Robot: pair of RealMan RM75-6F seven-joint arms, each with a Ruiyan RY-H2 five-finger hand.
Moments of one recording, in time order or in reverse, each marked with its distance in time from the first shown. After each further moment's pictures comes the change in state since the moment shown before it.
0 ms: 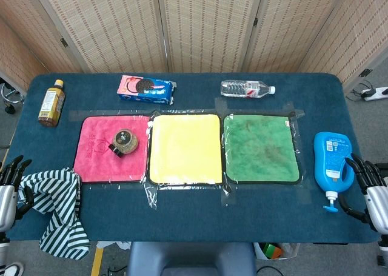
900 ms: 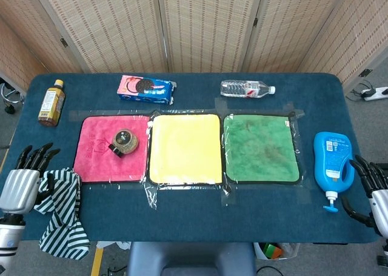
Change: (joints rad) left arm -0.146 0.014 -0.037 0.054 0.071 -0.155 -0.060; right arm -0.024 0.017 -0.009 -0.002 -0.027 0.051 0.007
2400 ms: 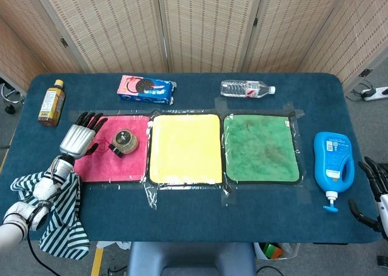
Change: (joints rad) left arm -0.474 -0.532 0.048 1.085 0.049 -0.420 -0.262; right arm -0.033 0.048 -0.002 -0.070 0.006 0.028 -0.058
